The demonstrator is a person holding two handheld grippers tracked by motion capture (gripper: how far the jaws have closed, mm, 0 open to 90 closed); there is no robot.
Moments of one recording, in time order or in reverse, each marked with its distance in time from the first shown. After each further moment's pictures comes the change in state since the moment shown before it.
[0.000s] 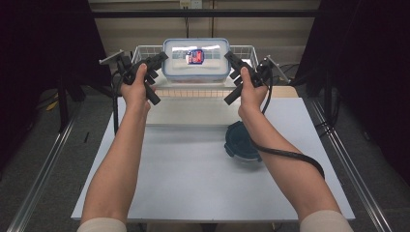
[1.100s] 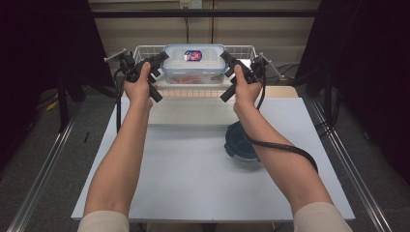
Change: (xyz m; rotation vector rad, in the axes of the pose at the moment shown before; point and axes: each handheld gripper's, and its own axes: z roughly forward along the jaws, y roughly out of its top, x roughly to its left) left arm 0.009 0.003 0.016 -0.038 0.077 0.036; right arm -0.008 -0.003 0.023 0.003 -0.072 -0.054
